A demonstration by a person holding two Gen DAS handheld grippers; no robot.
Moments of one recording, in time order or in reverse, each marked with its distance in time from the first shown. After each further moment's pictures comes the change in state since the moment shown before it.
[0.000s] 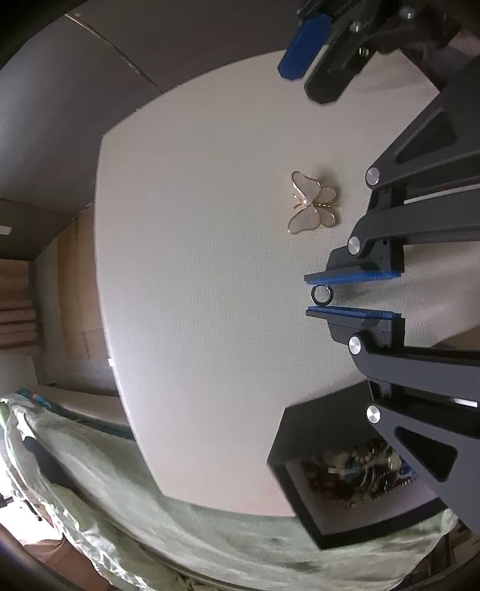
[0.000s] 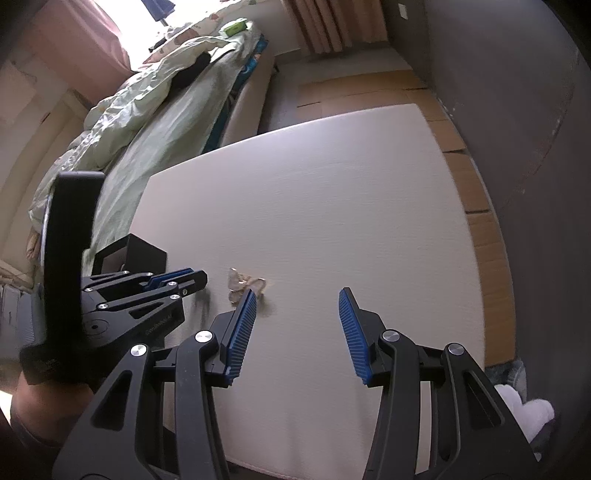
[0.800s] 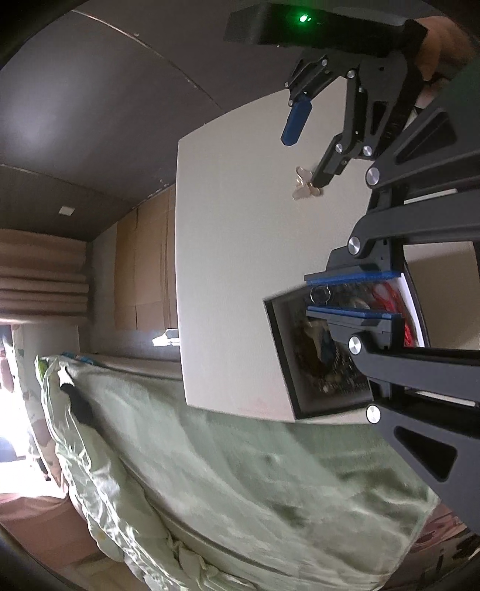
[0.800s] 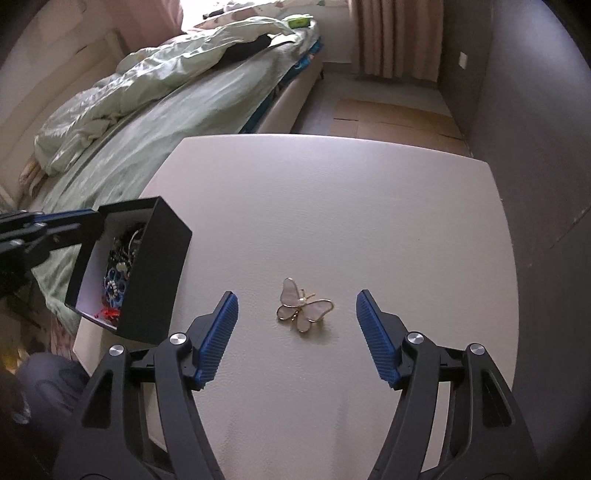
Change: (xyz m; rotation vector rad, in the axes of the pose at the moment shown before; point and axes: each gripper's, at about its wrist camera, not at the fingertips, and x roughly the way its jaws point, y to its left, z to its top) left arm -0.101 0.074 -0.045 -0.094 -0.205 -0.011; right arm 0.035 0.069 -0.006 -0.283 -0.026 -0.067
